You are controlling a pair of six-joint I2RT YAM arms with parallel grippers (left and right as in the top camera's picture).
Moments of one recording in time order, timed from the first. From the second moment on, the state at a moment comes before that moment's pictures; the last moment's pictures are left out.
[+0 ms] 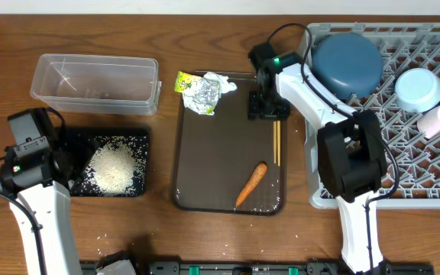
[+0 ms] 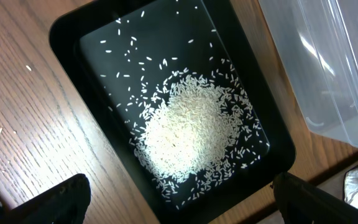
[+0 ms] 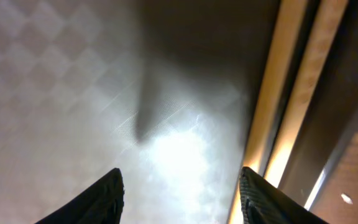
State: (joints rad) left arm 0.40 1.16 1.04 -1.05 -0.06 -0.69; right arm 0.42 2.28 1.87 -1.10 -0.09 0.44
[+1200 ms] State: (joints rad) left arm 0.40 1.16 1.04 -1.05 -0.06 -0.69; right arm 0.44 2.28 1.77 -0.96 0.00 0.48
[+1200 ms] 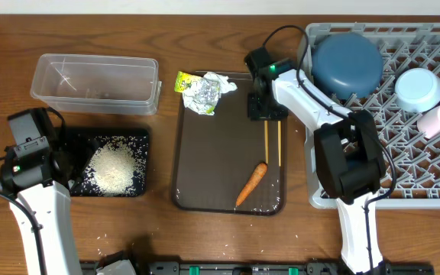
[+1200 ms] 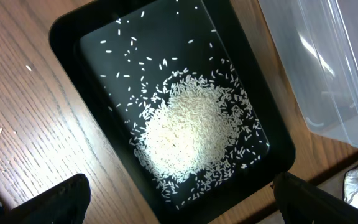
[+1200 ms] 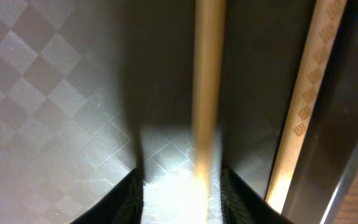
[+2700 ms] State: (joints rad) left arm 0.40 1.16 1.04 -1.05 -0.06 -0.69; right arm 0.12 1.94 1.67 -1.25 0.01 0.18
